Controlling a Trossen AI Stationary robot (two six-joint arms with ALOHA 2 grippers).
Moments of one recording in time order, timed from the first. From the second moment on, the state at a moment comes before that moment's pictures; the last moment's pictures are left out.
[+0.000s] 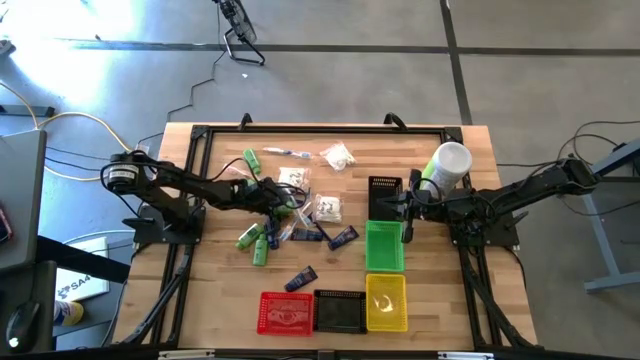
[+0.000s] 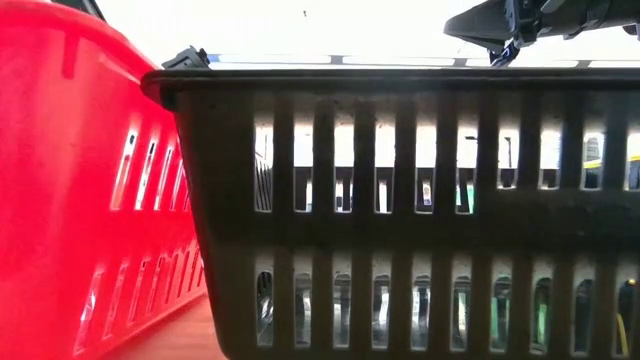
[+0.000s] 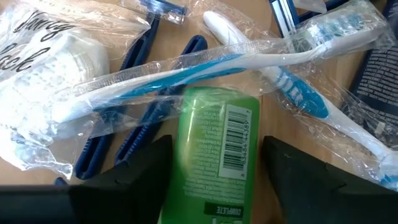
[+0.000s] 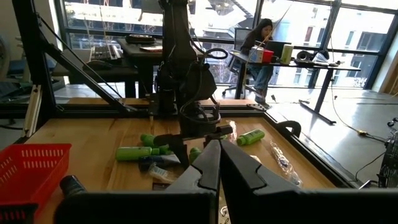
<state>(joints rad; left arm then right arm) 0.15 1.49 0.47 0.16 -0.04 -0.06 0.25 0.83 0.39 0.41 0.44 -0.05</state>
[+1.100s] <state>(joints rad) 0.15 1.49 0.47 0.19 -0.07 -0.06 0.25 0.83 0.39 0.37 0.44 0.03</state>
